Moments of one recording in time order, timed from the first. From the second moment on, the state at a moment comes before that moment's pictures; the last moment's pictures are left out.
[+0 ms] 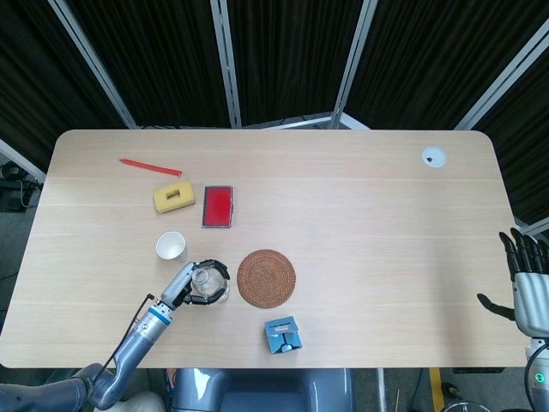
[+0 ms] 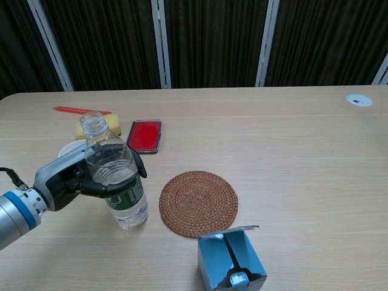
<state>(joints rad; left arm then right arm) -0.51 -1.83 0.01 -1.08 1.60 1.16 -1.02 0.08 -1.12 0.13 -1.57 -1.42 1.50 -0.07</state>
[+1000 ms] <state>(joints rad) -0.58 -1.25 -0.13 -1.46 1.51 1.11 -0.68 0.07 -1.12 0.12 -1.60 -1.45 1.52 -0.09</state>
